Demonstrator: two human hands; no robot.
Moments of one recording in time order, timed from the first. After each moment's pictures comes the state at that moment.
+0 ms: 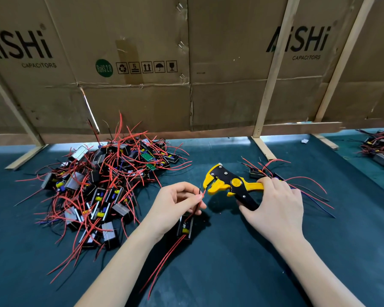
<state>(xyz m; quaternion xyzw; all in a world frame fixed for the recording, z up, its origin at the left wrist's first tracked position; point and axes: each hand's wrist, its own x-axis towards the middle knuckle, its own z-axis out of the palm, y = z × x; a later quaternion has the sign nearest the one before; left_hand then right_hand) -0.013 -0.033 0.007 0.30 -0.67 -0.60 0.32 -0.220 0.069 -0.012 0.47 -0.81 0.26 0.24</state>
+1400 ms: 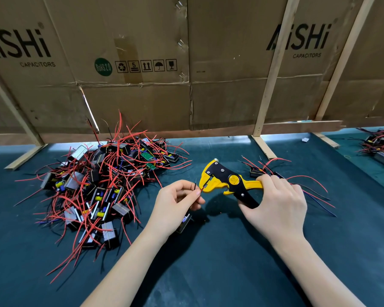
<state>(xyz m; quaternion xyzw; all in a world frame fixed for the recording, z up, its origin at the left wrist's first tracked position) -0.021 -0.026 0.005 0.34 -0.64 -0.57 0.39 -0.217 0.068 -0.009 0.48 -0.75 0.31 0.33</state>
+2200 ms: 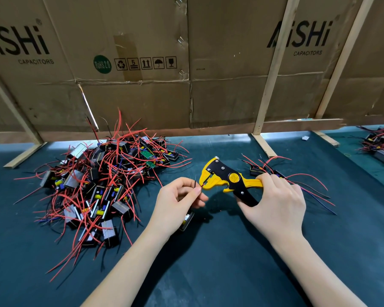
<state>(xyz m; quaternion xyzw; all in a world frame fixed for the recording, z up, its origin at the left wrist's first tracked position) -0.023 -0.026 0.000 0.32 -0.64 -0.57 0.40 -0.214 0.068 -0.011 0.47 -0.76 0.32 0.31</state>
